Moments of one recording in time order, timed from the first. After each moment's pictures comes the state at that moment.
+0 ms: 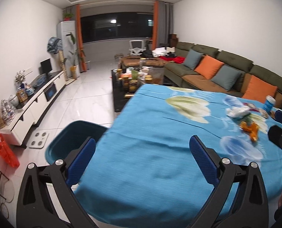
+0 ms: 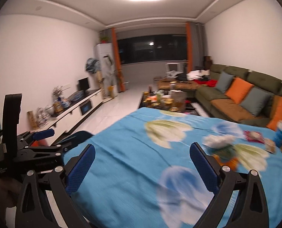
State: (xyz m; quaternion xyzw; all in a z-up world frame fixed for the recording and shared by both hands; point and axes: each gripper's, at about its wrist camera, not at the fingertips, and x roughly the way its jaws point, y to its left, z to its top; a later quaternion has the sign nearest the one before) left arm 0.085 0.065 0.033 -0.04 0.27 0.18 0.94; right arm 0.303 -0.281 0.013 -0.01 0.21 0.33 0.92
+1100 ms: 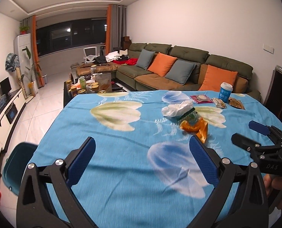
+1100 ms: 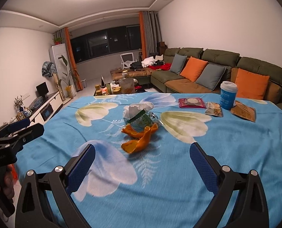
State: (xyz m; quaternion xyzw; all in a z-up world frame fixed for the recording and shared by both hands) left arm 0.160 -0.027 0.025 0.00 0.27 0.00 0.96; right arm 0.350 -0.401 -0.042 0.02 0.27 0.19 0.94
